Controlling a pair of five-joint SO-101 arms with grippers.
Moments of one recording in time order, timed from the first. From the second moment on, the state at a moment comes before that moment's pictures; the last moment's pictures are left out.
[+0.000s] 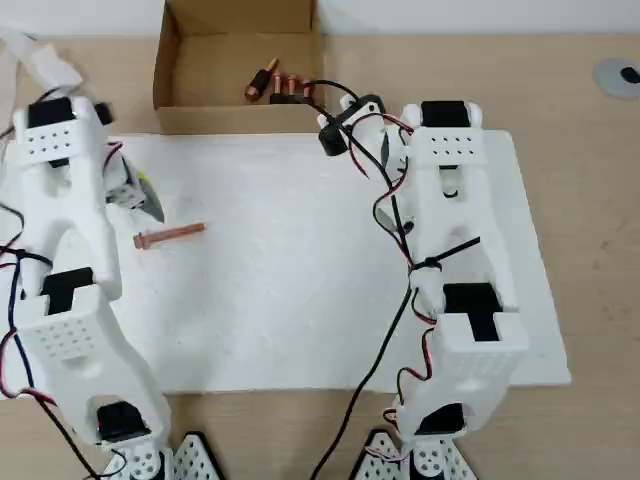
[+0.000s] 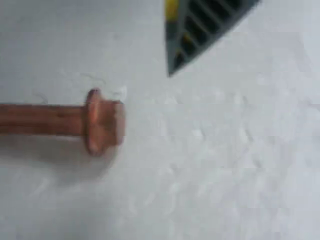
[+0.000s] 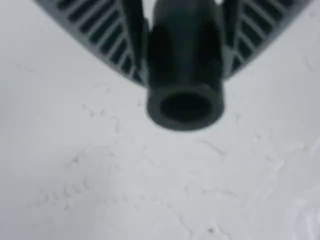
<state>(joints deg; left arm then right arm) -17.2 27.3 -22.2 99.7 5.2 -6.1 17.0 -11.2 93.5 29.7</state>
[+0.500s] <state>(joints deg) -8.7 27.8 -15.3 99.7 61.0 -6.1 17.0 -11.2 93.2 29.7</state>
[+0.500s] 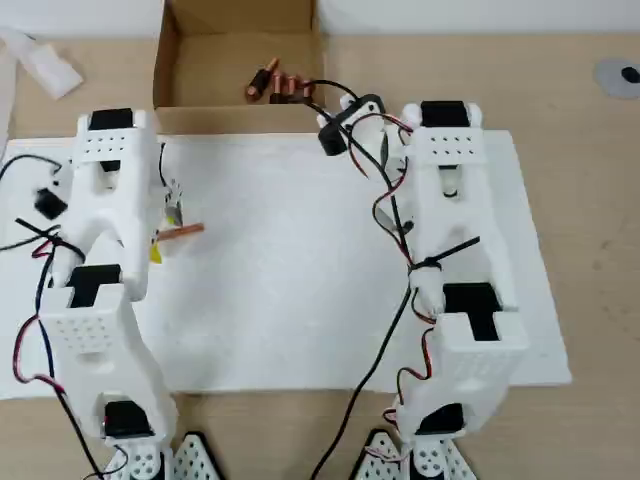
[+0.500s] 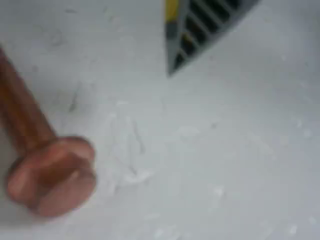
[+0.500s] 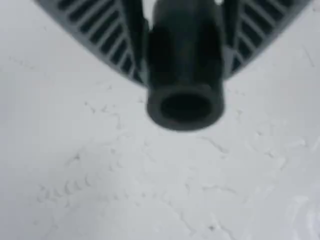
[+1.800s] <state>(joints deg) -12.4 27.3 -8.2 87.5 66.0 -6.1 17.0 -11.2 93.2 29.7</state>
